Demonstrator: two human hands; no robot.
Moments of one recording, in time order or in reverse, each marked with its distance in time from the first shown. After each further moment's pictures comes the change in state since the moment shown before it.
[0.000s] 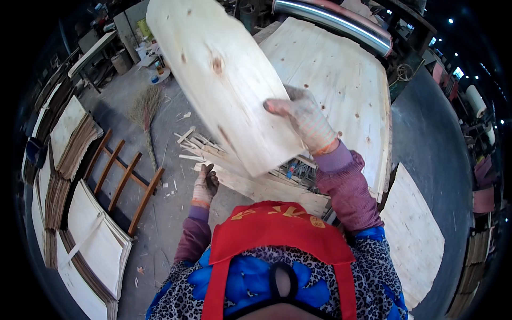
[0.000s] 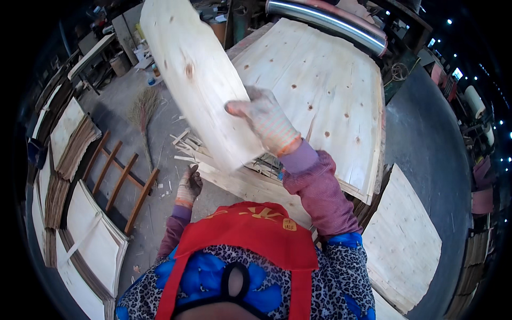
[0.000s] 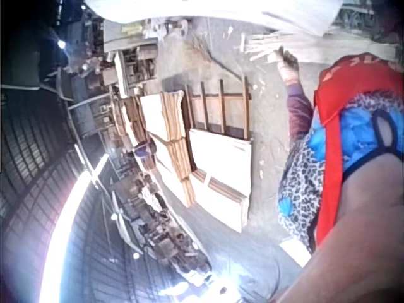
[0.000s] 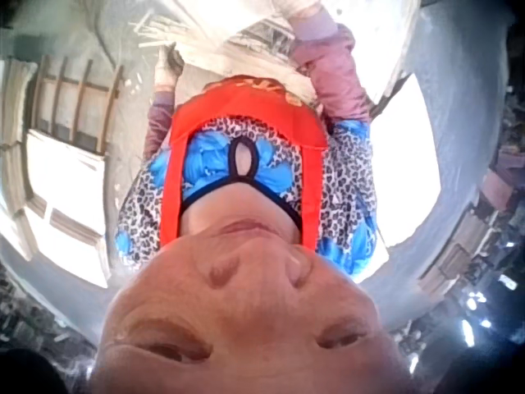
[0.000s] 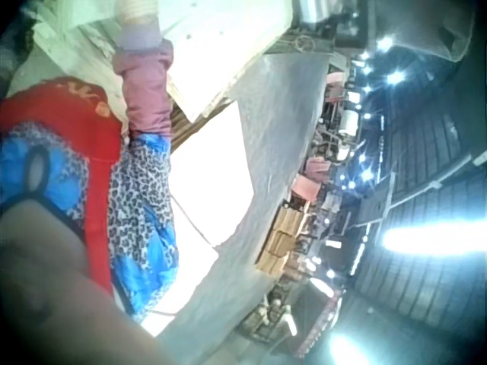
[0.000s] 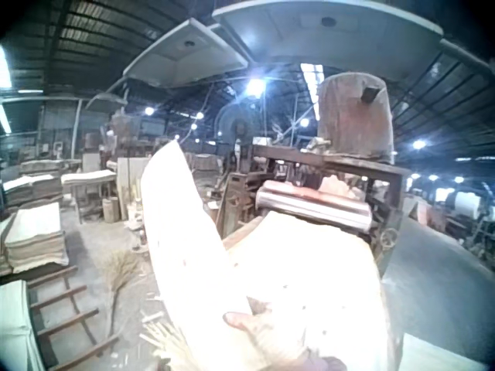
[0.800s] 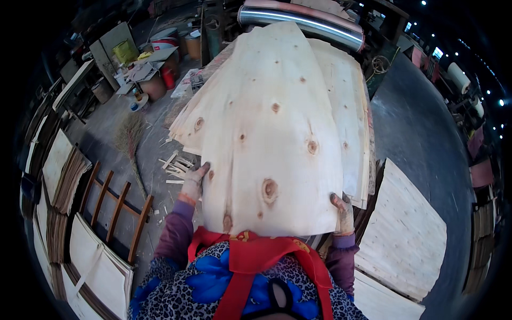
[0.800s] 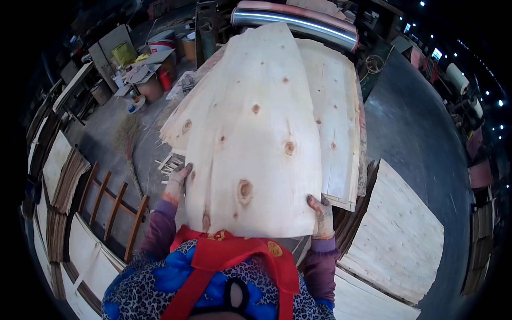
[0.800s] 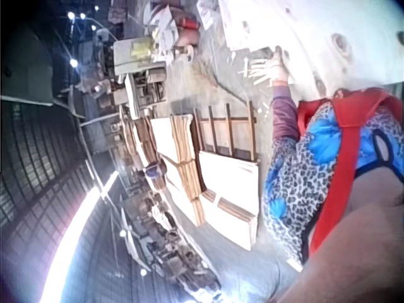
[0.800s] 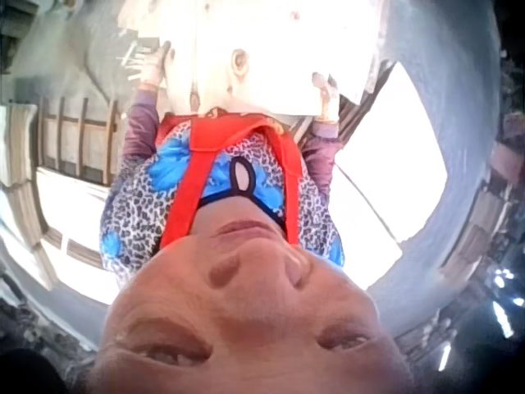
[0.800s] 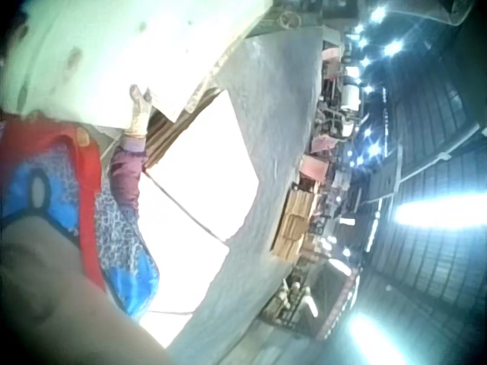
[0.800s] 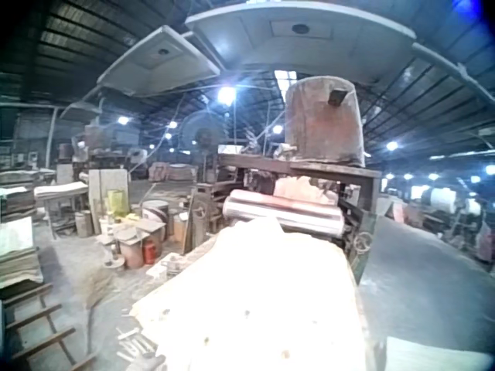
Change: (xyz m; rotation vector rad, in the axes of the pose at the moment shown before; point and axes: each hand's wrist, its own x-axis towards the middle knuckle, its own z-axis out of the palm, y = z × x) left_hand 0.050 0.016 0.178 0.475 -0.052 0.041; right_hand -0.216 0.143 -0.184 0.362 0.740 0.007
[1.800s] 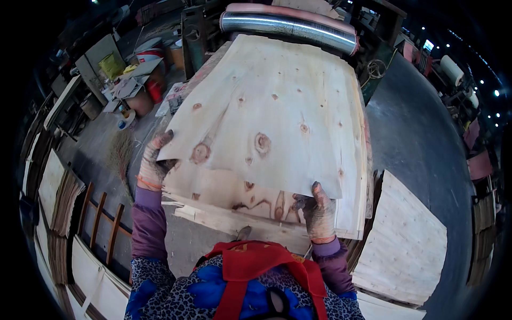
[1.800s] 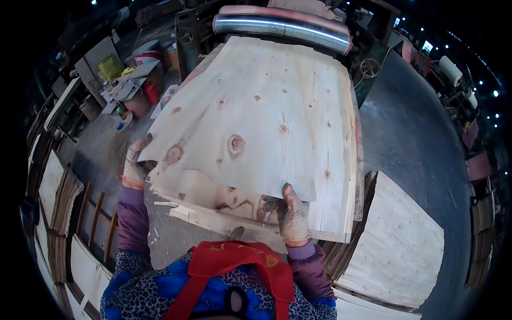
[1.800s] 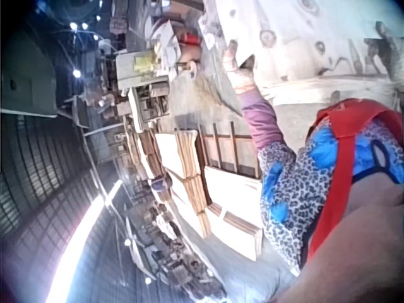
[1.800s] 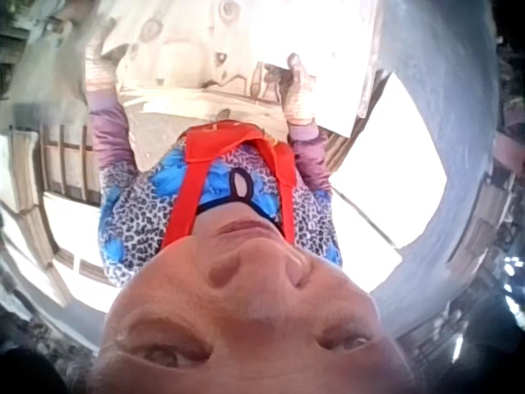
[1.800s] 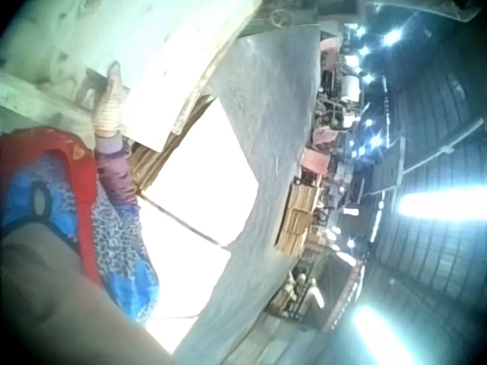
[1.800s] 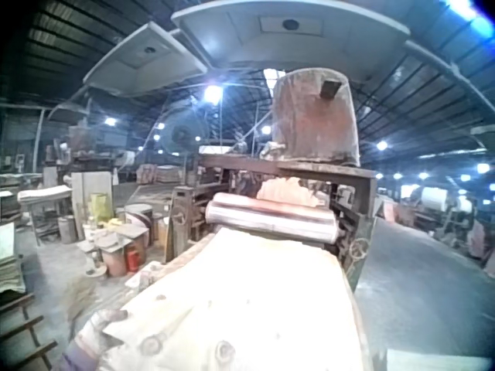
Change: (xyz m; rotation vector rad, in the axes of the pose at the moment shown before) left_hand 0.075 0.183 0.121 -0.188 -0.174 0.122; right_hand 0.124 -0.057 0.121 0.125 0.092 -0.119
